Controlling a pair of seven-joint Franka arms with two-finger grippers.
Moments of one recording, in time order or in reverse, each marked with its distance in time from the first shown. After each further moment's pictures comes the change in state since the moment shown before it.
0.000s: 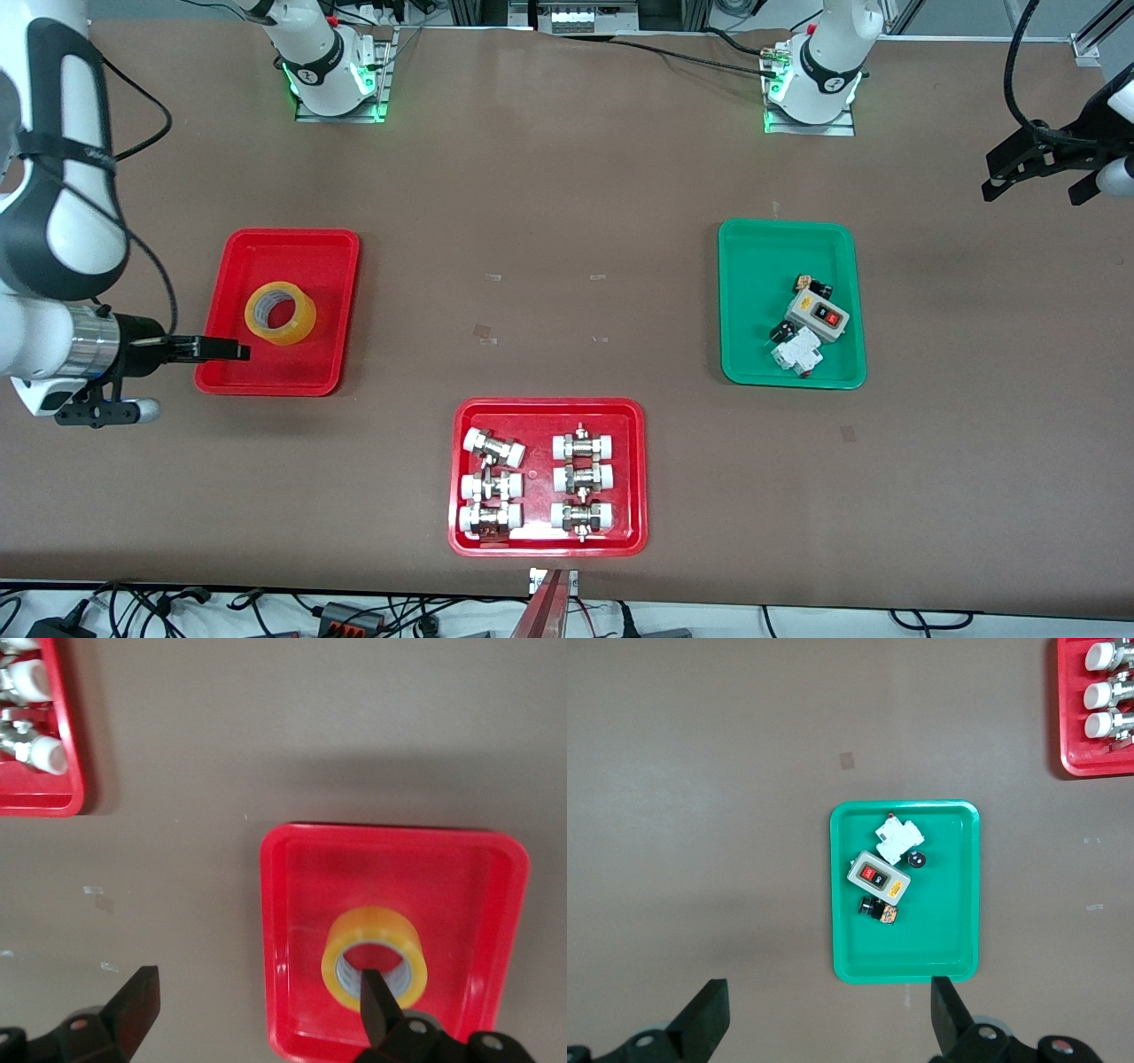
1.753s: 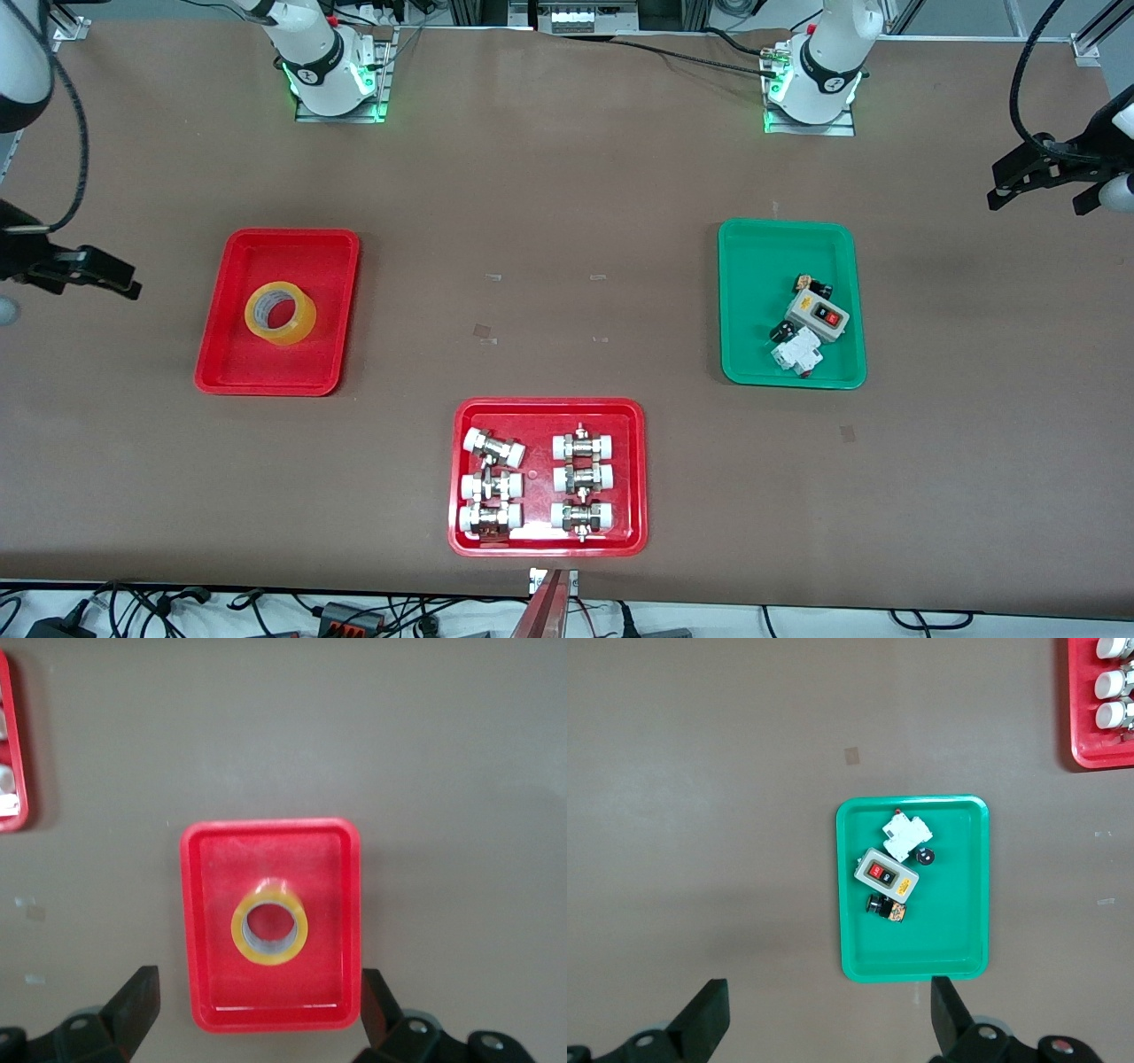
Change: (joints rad) left arm 0.018 0.018 0.005 0.004 0.000 0.000 0.041; right arm -0.006 -0.421 -0.036 -0.330 -0.186 0.122 0.002
